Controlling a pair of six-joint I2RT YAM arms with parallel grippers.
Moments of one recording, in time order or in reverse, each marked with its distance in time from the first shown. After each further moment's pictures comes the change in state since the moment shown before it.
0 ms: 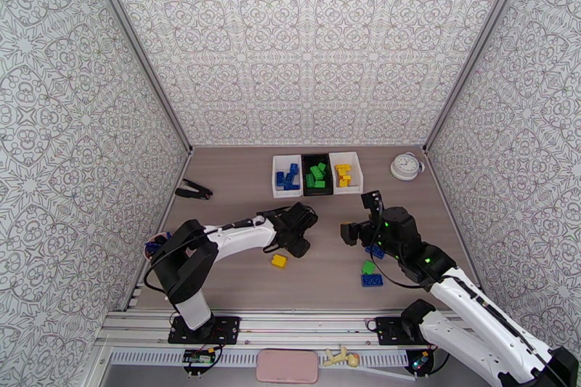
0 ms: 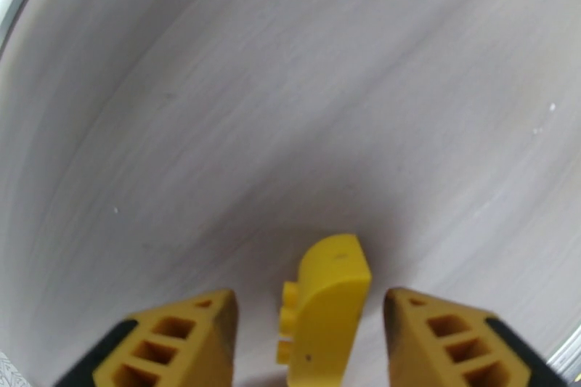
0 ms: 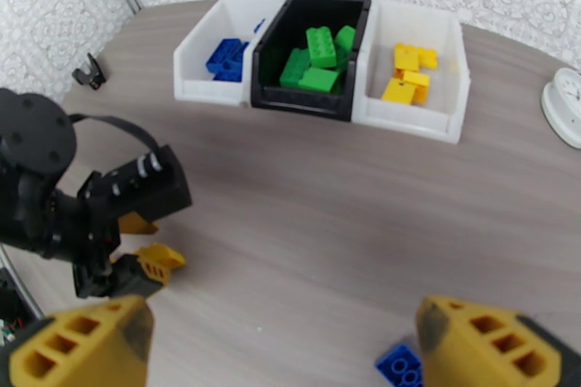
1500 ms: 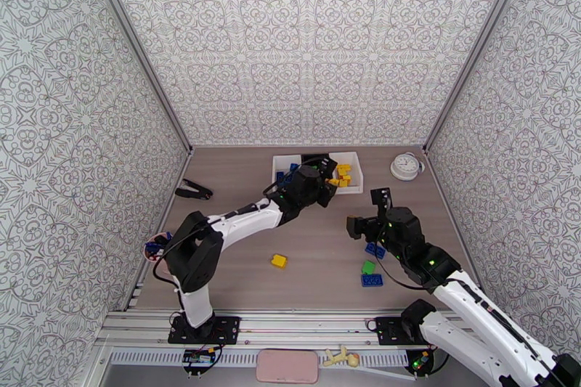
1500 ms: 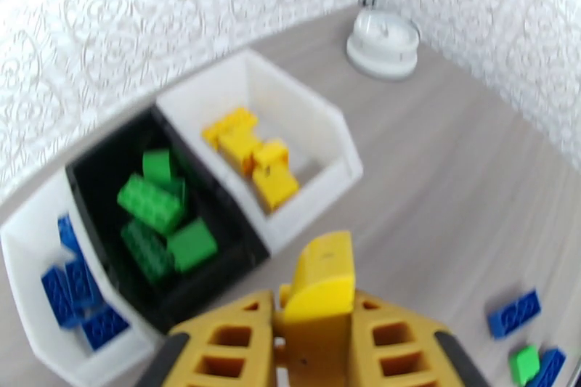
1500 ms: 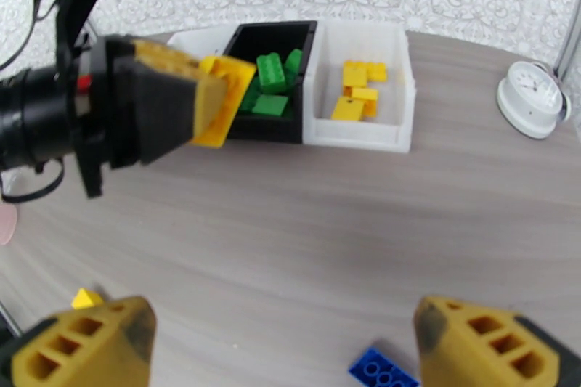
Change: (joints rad) left arm 0.061 0.138 0.319 0.661 0.018 -0.005; right arm -0.004 -0.029 0.019 0.003 0.156 0.050
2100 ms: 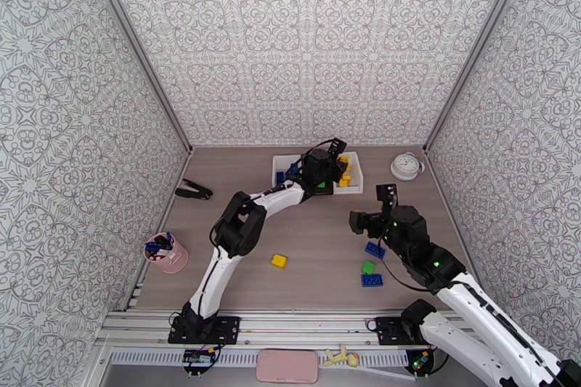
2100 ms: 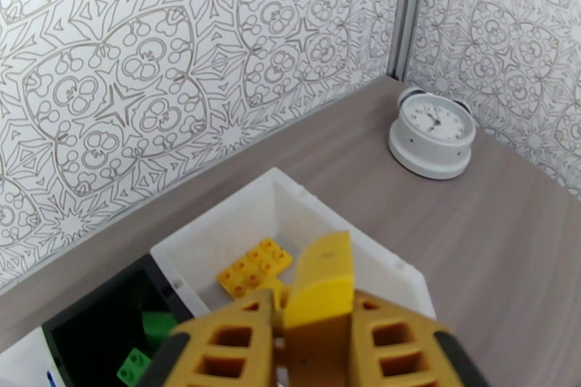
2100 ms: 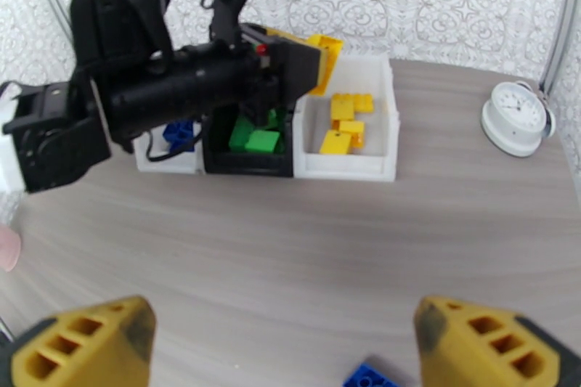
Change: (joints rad) left arm 0.099 0.502 0.532 0.113 0.073 0.060; right arm -0.005 -0.019 0.023 0.018 0.032 0.003
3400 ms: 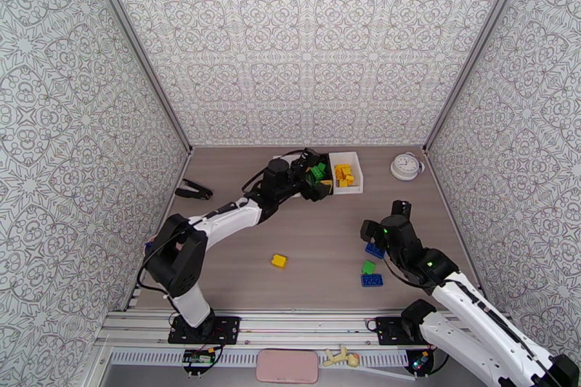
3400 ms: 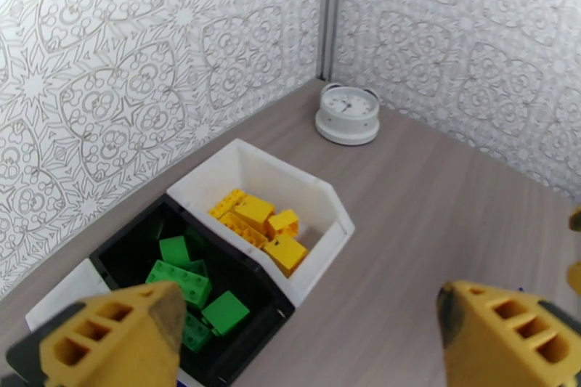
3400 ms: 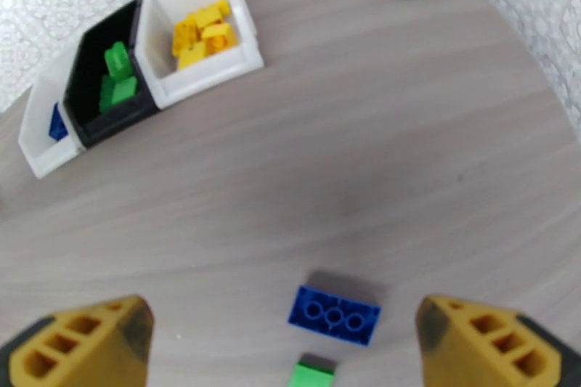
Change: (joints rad) left arm 0.052 -0.719 -0.840 0.156 0.303 0.055; right arm -0.019 0.028 -0.086 -0.256 0.189 0.415
